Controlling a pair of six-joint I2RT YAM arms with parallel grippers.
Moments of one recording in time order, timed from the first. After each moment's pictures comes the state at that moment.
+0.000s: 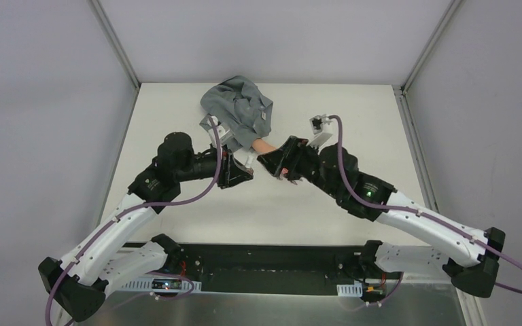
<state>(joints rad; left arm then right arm) -0.59 0.87 0.88 -0.29 0.55 -0.25 1.09 1.05 1.03 -0.20 0.28 0.84</state>
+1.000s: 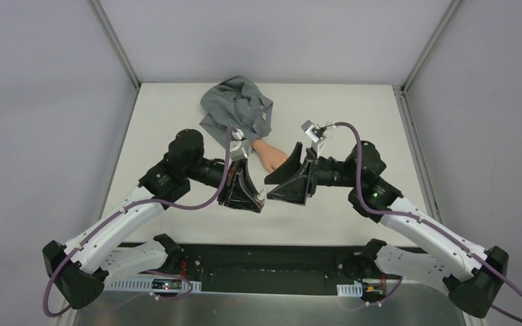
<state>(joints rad) -0.69 0.96 0.93 -0.18 1.13 -0.33 0.83 0.93 0.84 0.25 -0.75 0.79</state>
